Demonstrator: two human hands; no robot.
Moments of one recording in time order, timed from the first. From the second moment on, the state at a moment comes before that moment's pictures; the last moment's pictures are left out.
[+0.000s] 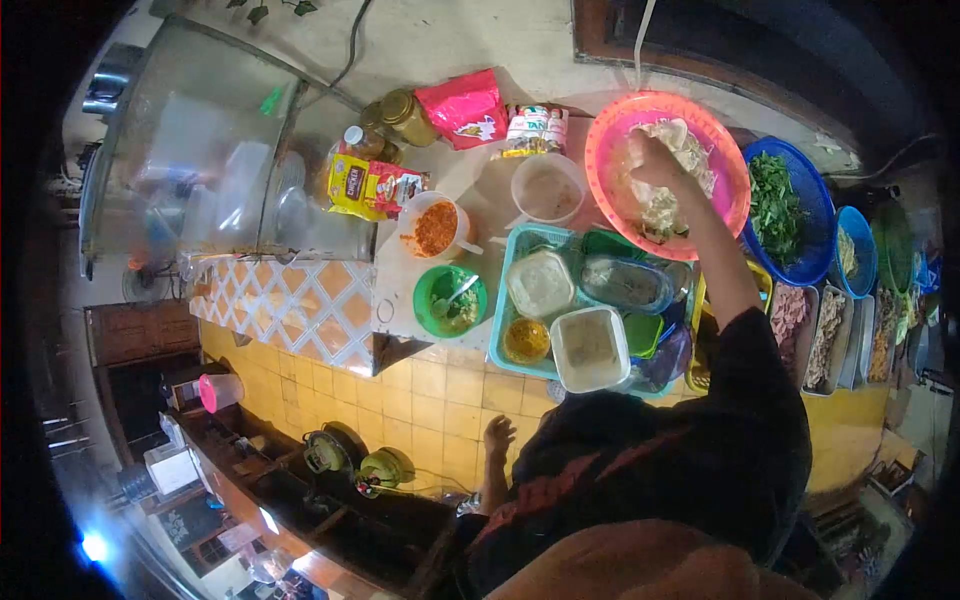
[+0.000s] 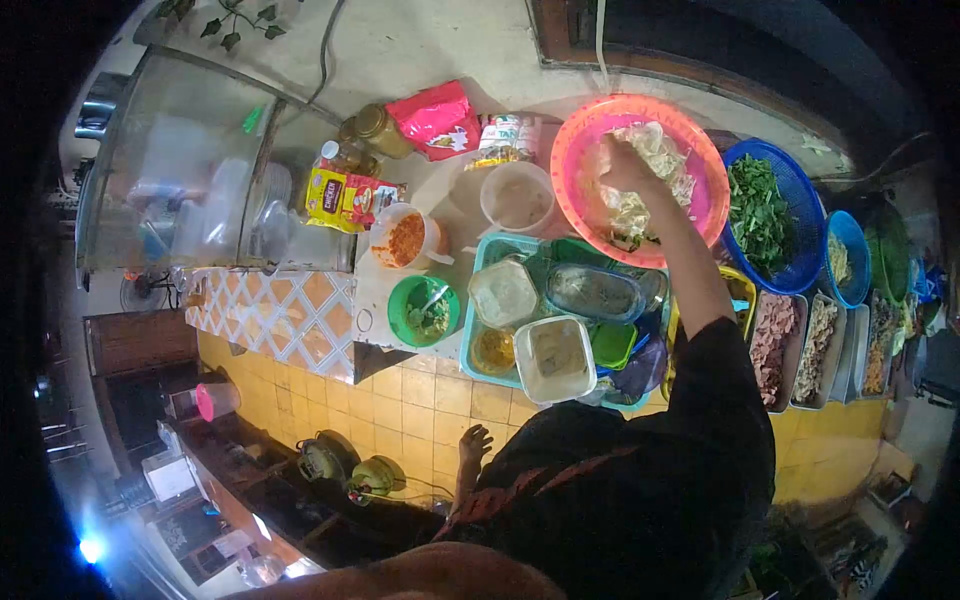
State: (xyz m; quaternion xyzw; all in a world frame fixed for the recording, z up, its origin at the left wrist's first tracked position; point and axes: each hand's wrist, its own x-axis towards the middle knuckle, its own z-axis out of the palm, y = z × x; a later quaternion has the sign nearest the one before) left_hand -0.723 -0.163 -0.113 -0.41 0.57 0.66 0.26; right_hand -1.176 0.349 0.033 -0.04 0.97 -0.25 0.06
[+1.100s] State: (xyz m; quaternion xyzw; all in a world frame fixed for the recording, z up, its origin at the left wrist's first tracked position) left_hand -0.748 -0.265 -0.203 -0.20 0.66 0.55 0.46; right_hand -0.923 0.399 0.126 -0.03 0.14 -0.95 -0.28
